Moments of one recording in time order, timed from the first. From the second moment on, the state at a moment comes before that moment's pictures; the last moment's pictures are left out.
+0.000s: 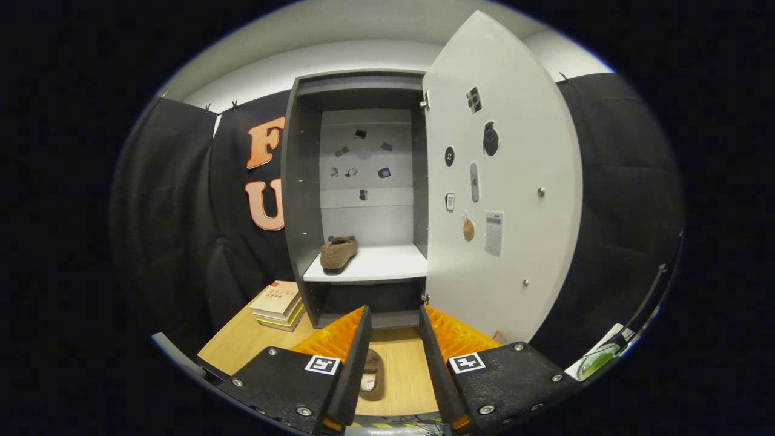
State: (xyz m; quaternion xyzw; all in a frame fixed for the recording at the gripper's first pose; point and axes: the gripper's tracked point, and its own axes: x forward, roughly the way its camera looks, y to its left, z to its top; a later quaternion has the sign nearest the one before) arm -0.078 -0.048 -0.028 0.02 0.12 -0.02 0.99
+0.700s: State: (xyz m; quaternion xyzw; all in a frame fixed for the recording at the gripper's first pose) arm -0.108 -0.009 -0.086 0.03 0.26 0.04 0.96
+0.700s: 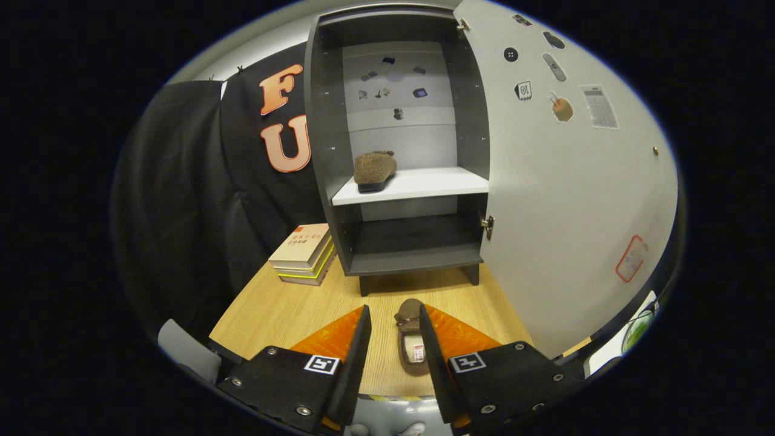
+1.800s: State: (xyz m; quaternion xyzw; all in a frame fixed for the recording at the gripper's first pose) arm -0.148 0.009 -0.150 0.07 0.43 0.07 0.90
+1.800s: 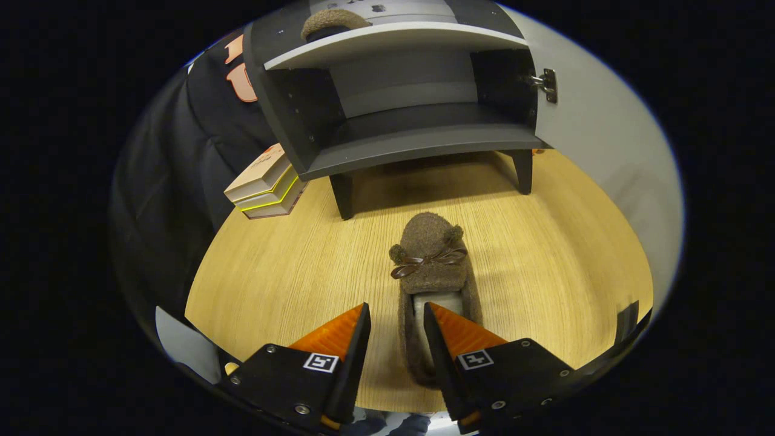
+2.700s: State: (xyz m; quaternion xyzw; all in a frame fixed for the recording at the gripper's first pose) arm -0.141 -0.002 -0.169 0.03 0.43 0.08 0.90
